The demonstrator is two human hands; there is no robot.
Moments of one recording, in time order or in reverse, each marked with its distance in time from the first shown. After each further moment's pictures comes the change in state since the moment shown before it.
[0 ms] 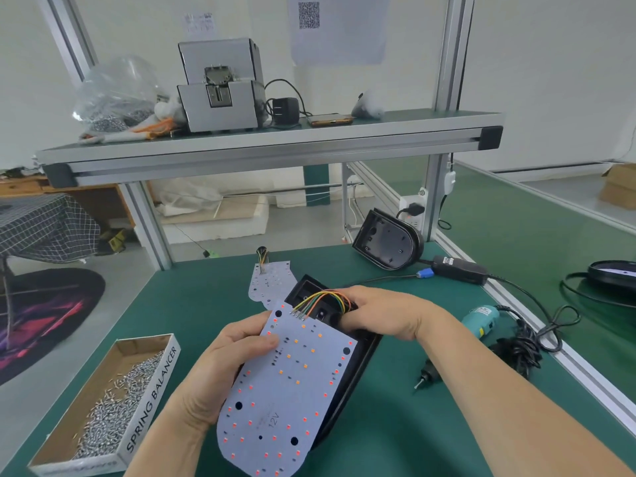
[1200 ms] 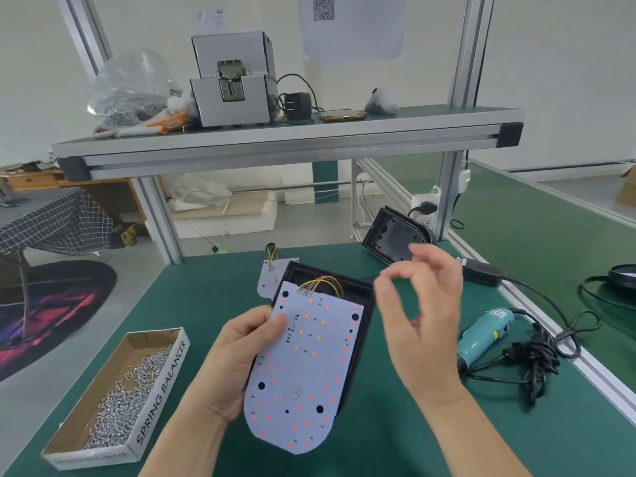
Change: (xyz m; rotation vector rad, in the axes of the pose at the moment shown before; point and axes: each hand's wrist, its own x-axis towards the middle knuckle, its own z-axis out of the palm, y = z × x) left_hand 0.003 -0.005 0.009 -0.063 0.274 0.104; right_hand -0.026 0.007 0.051 -0.144 1.339 -0.526
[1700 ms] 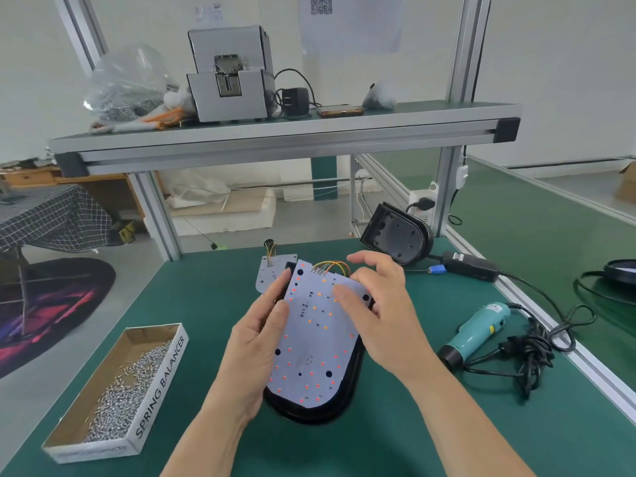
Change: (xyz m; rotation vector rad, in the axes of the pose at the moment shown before) left_hand 0.003 -0.016 0.020 0.204 0.034 0.166; right_hand 0.003 -0.004 0.010 0.030 -0.479 0.214
